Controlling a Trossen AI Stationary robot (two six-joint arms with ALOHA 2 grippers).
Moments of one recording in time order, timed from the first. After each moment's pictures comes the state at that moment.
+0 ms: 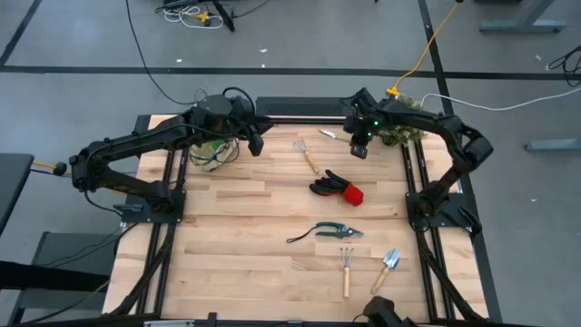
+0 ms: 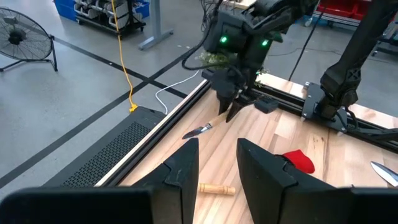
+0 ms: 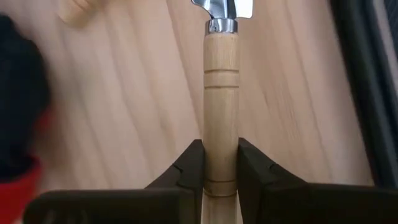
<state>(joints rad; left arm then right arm) 0.35 1.24 1.20 -0.30 -0.13 -0.14 -0.84 1.62 1.08 -0.72 -0.23 -0.55</state>
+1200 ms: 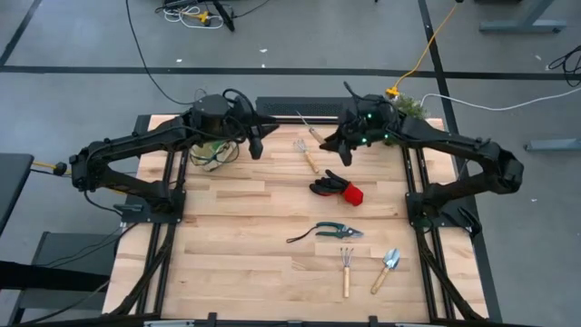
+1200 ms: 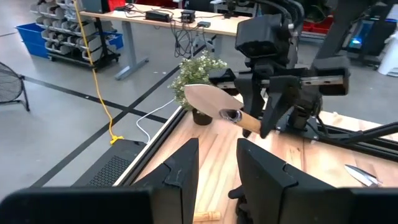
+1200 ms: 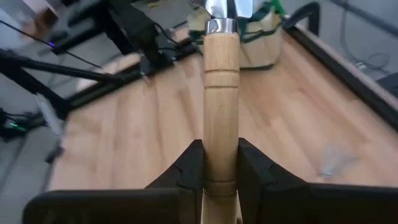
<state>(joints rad) 0.33 1.24 1.20 -0.19 -0.05 -0.05 -0.47 1.28 1.08 -0.32 -0.44 0.19</state>
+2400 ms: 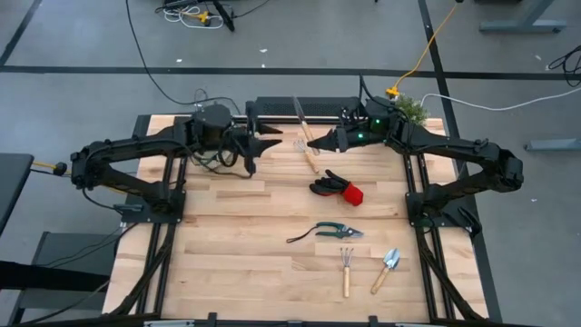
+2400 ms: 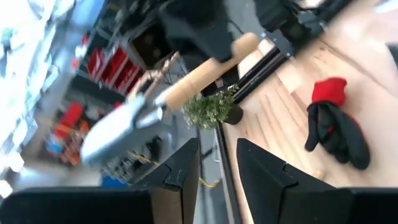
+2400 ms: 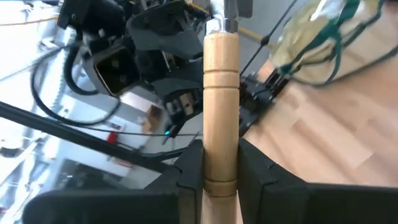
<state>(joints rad) 0.22 1.24 1.20 -0.18 -0.05 0.94 -0.36 1.28 1.08 0.04 -0.50 0.97</state>
